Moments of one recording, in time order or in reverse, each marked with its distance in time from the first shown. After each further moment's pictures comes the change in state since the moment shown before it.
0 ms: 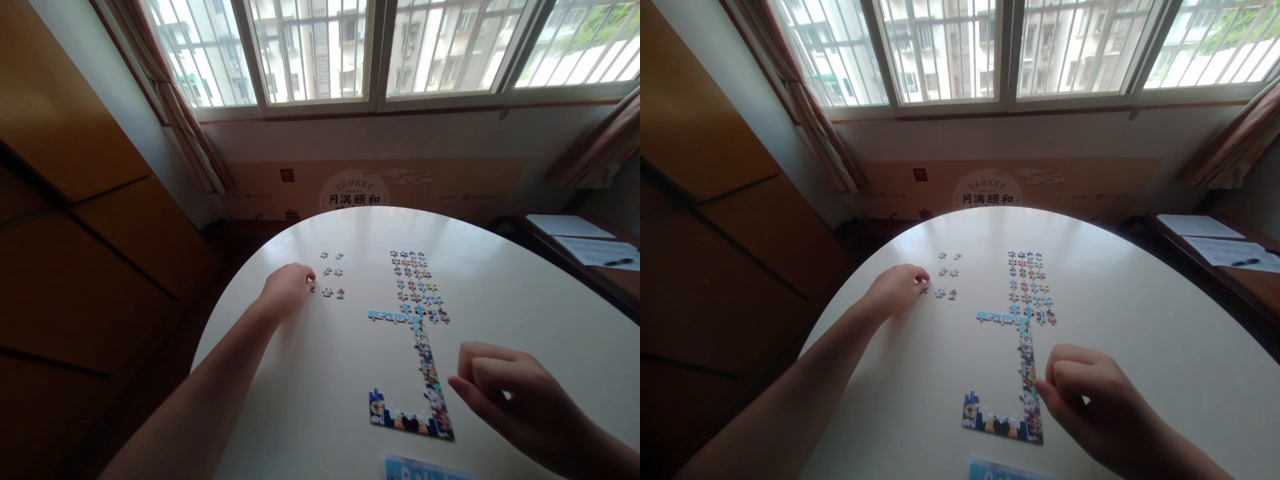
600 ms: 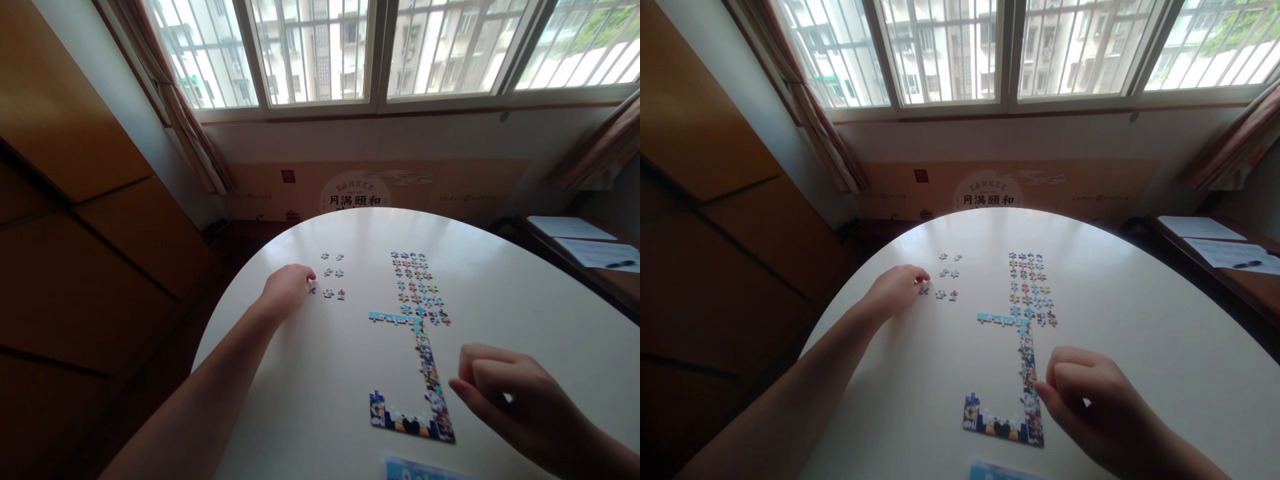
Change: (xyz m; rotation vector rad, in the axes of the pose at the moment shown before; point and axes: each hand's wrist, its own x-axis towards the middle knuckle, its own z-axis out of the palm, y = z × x) left_hand 0.001 -0.002 0.002 0.004 0.005 -0.007; right_hand -0.002 0.002 0.000 0.010 -0.008 0.008
